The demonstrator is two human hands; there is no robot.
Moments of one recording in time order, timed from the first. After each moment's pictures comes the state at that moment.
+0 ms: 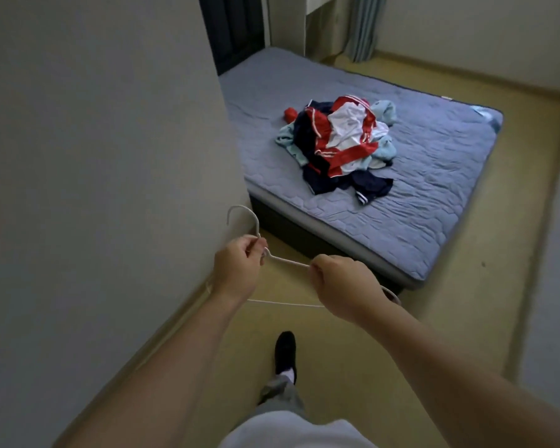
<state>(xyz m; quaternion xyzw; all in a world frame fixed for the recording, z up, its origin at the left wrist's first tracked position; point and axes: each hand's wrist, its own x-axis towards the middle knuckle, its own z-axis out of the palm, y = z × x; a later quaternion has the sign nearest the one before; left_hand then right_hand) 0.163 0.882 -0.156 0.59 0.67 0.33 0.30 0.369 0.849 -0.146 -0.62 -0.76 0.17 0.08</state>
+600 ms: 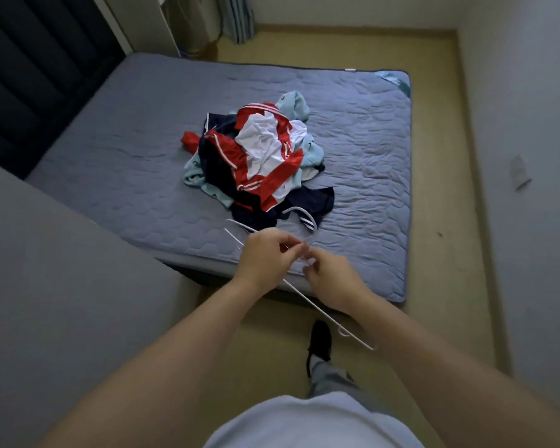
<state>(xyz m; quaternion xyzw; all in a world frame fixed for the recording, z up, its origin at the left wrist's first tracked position) 0.372 1.258 -0.179 0.83 0.43 0.16 0.33 0.502 1.165 -0.203 -0.77 -0.49 0.37 0.20</state>
